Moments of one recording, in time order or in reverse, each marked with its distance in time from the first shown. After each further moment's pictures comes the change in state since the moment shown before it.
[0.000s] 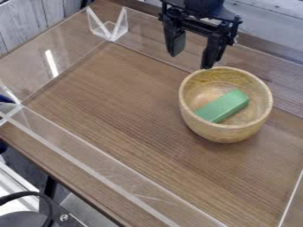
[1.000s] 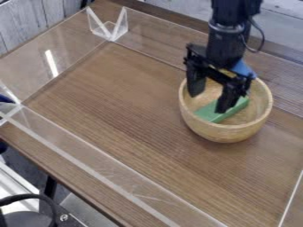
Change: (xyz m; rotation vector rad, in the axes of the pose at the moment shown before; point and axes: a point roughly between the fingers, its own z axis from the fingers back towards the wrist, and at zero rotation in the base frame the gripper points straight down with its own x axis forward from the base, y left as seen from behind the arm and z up) arm 0.010 -0.042 -0.065 -0.003 0.061 -0.222
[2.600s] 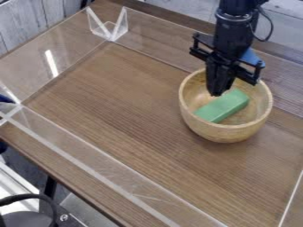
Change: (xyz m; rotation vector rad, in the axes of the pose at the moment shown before) arm 0.009 0.001 0.017 0.011 -0.065 0.009
